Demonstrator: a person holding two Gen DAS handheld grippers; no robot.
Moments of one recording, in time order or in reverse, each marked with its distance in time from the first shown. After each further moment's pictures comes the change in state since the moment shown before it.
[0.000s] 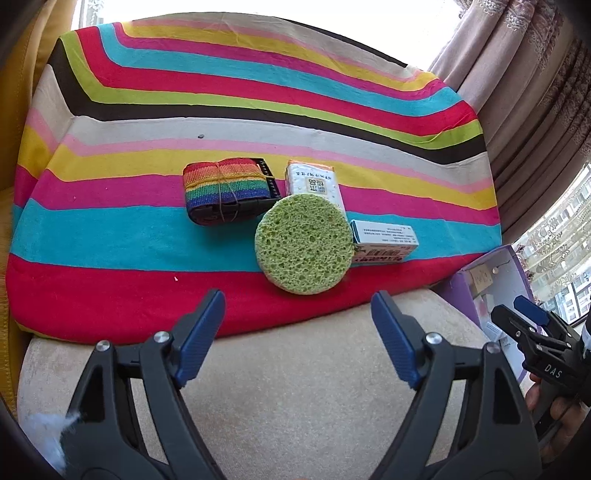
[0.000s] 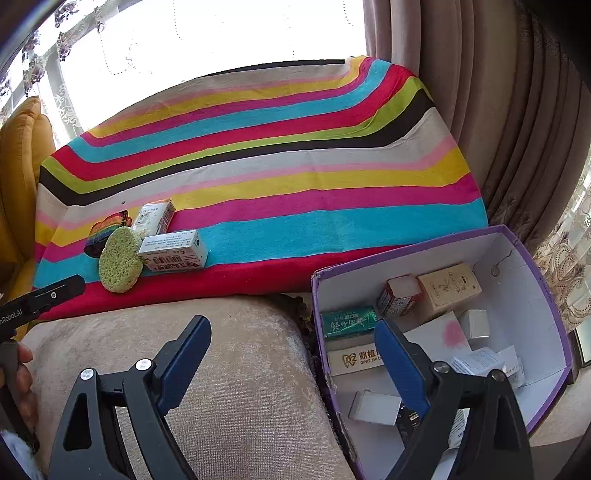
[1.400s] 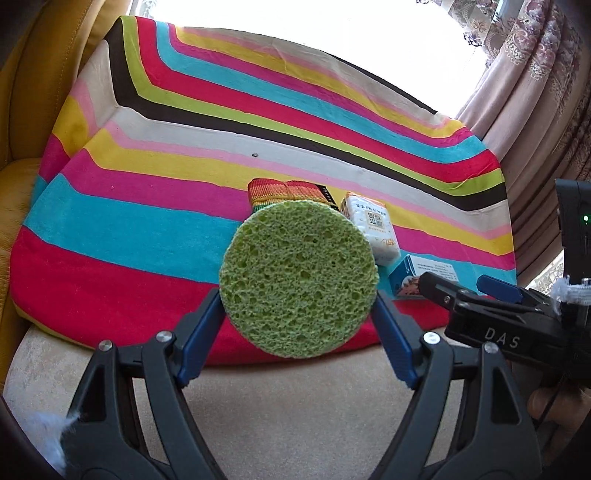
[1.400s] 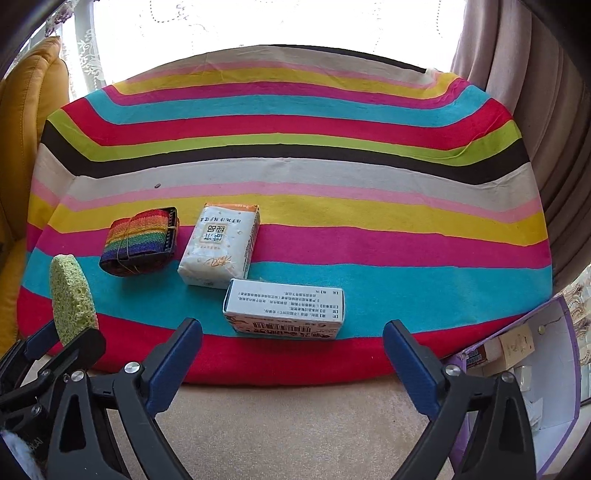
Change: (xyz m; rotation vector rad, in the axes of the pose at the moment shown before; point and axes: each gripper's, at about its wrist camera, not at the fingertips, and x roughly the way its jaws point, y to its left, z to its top) left arm 0.002 0.050 -0.015 -0.125 -0.174 0.021; right arm 0.075 0.130 0.050 -0.139 0.048 -0.022
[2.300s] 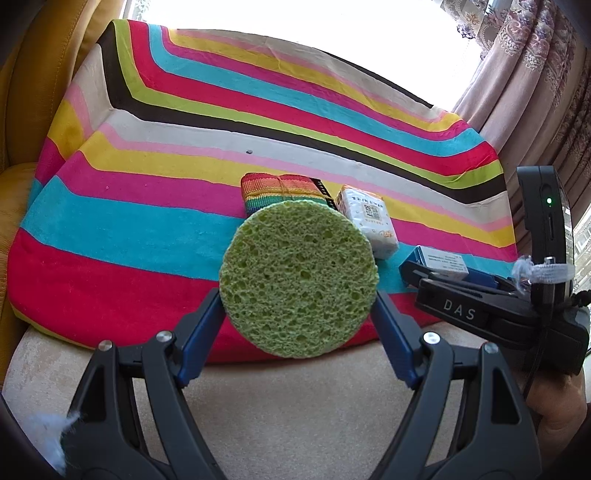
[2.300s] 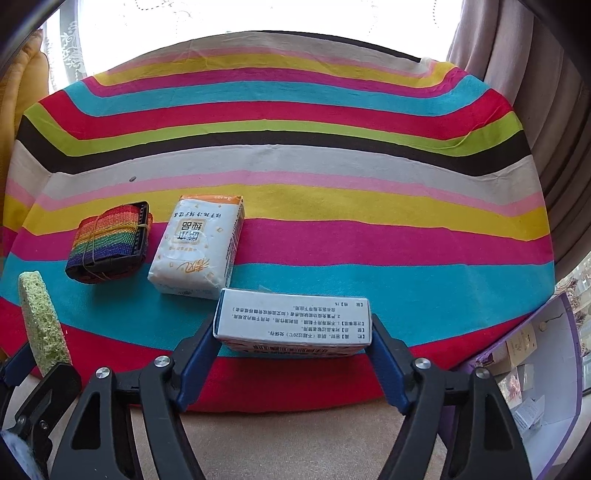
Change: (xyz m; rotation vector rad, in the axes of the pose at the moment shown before) left arm -0.004 -0.005 -0.007 0.039 -0.003 0.010; right arm 0.026 0.002 0.000 0.017 0.026 -0.047
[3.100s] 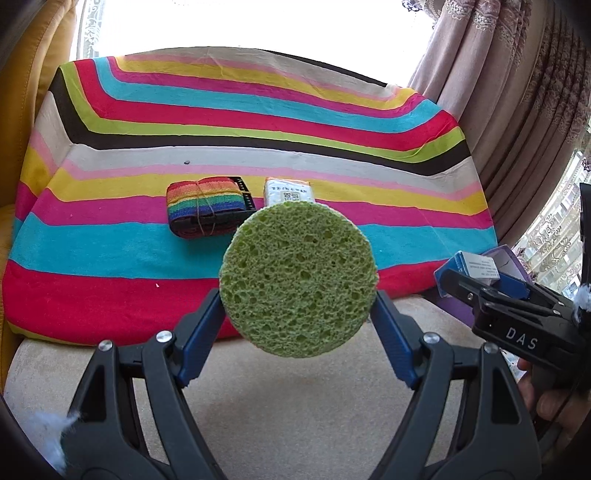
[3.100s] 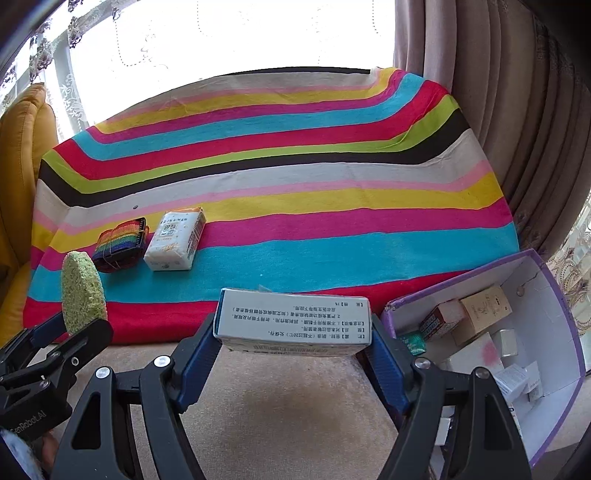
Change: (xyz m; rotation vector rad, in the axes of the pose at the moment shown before) left arm -0.013 -0.069 -0.008 0.146 0.020 -0.054; right arm -0.065 -0.076 -0.047 0.114 -0.113 0.030
